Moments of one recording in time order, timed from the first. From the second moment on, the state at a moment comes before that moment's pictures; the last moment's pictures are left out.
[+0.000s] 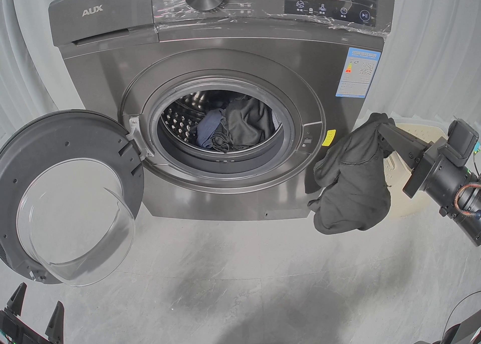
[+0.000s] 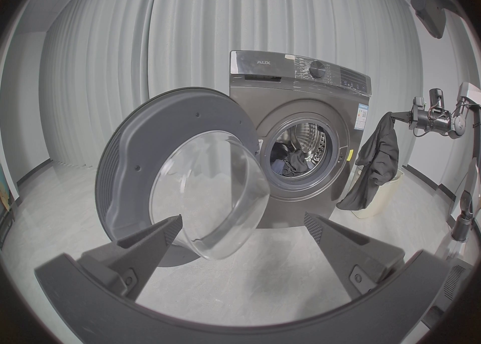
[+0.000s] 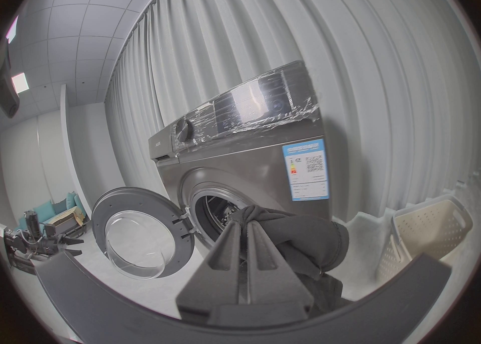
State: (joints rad) left arm 0.00 0.02 -0.02 0.00 0.00 -0.02; right arm 0.59 1.35 -0.49 -1.05 -0.03 0.07
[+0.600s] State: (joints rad) left arm 0.00 0.02 -0.02 0.00 0.00 -0.01; right arm 0.69 1.46 -0.58 -1.05 -0.03 0.11
